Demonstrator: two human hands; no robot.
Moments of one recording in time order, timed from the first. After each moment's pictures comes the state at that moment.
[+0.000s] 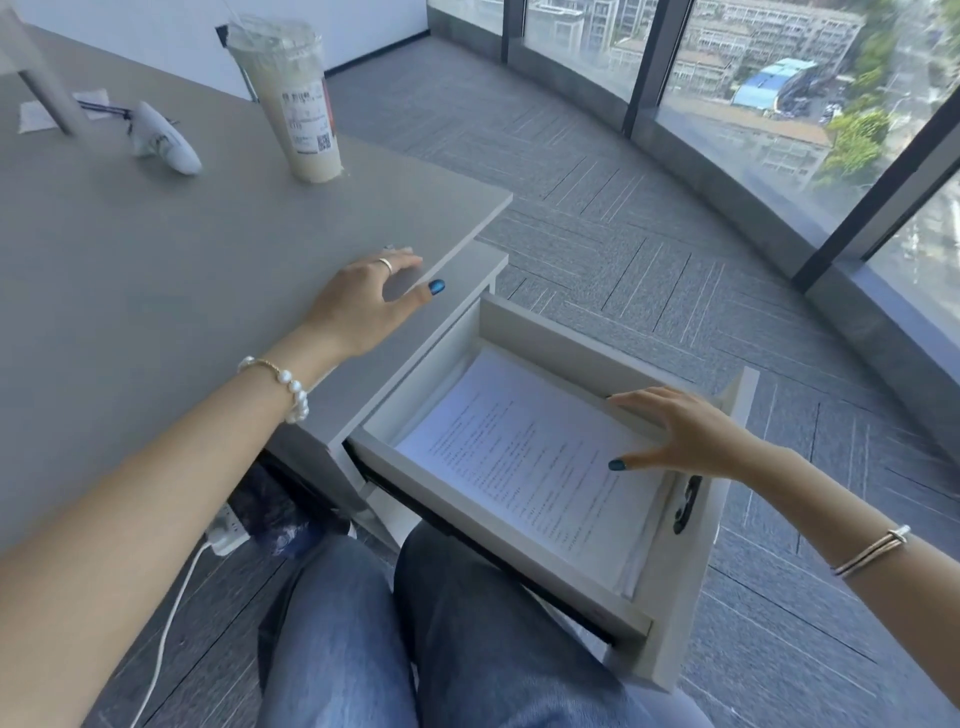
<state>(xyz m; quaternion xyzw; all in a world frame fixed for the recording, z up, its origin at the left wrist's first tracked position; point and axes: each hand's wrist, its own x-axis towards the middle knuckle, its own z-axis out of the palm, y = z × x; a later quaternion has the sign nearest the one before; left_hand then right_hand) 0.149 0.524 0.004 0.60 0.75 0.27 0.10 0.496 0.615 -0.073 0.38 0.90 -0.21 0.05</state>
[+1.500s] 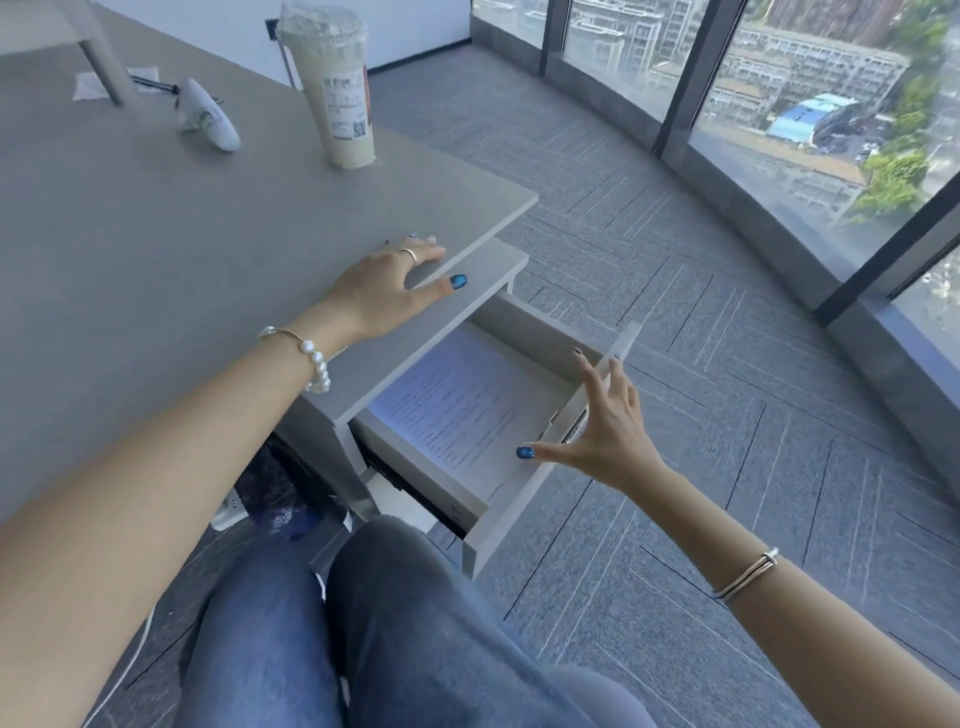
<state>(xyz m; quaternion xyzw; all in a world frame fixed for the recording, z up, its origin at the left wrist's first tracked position) 0.148 0.522 0.001 0.60 0.75 0.24 0.12 0.417 0.573 -0.093 0.46 0.84 -0.28 -0.12</state>
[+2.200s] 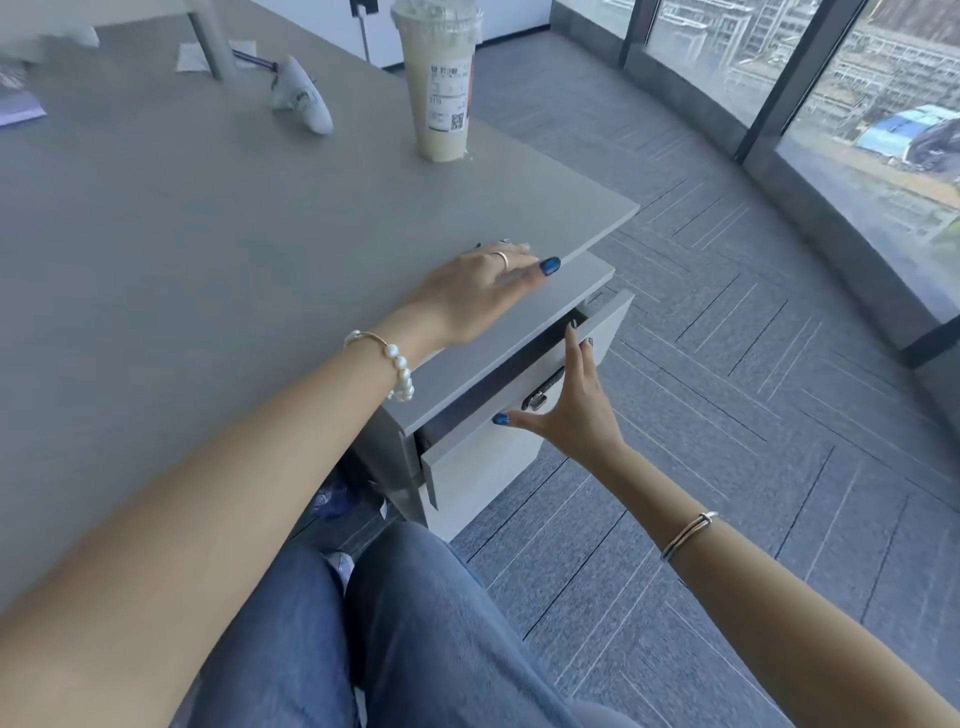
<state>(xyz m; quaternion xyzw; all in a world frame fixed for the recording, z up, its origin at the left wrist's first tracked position) 0.144 0.523 0.006 0.58 0.74 0.29 0.19 0.300 0.579 -0.110 0.39 0.85 -0.33 -0.15</state>
